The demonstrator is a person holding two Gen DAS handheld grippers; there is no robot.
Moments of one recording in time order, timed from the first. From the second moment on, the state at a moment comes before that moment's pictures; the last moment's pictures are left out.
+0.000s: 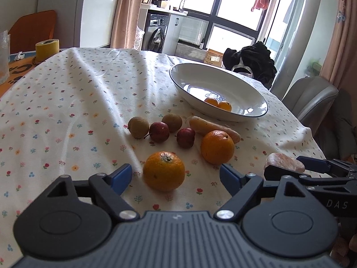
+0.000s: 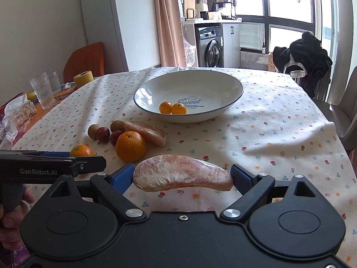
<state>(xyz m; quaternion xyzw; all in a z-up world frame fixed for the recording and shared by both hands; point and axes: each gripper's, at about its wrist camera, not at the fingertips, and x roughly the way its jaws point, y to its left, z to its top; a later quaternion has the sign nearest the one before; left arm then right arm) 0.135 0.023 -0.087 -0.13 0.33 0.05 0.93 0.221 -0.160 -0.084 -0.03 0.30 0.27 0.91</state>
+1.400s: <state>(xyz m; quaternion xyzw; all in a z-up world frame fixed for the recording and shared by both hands) 0.170 0.027 -0.045 -0.12 0.30 0.06 0.94 0.268 -0.147 -0.054 -0.04 0.25 0.28 0.92</state>
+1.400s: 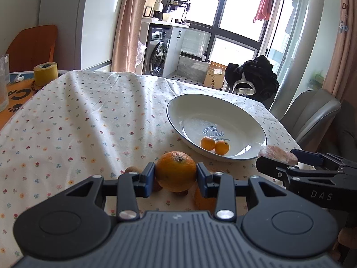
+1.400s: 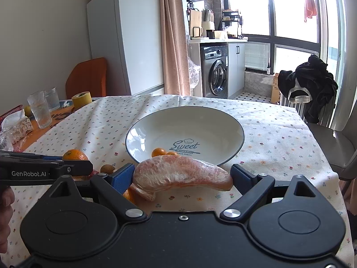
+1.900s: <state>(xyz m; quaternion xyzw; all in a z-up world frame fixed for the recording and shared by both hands) 0.218 0.017 -0.040 -0.11 0.31 0.04 0.94 0.308 -0.146 -0.055 -0.03 0.25 0.28 0.93</state>
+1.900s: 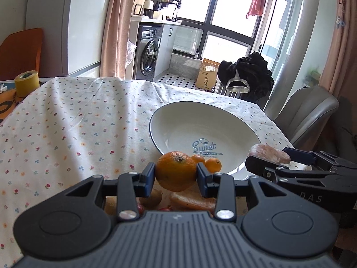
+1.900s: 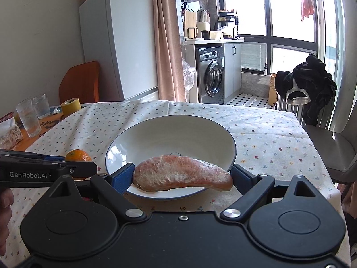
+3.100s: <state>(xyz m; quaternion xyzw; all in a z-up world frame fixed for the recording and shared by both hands) 0.247 0.021 -0.033 -0.11 0.32 0.05 0.94 0.317 -0.160 -0.074 0.00 0.29 0.26 0.92</state>
